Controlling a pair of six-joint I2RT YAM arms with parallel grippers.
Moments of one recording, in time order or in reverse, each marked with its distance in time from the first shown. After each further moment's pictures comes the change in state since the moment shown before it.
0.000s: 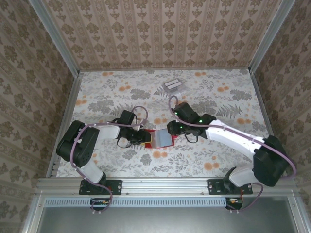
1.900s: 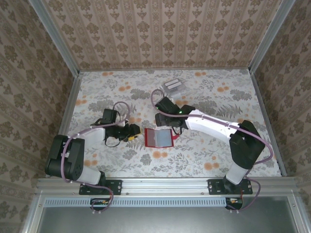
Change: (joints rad) left arm 0.224 -0.211 -0.066 -0.077 0.034 -0.017; right arm 0.033 0.260 0.285 -0.085 0.314 0.077
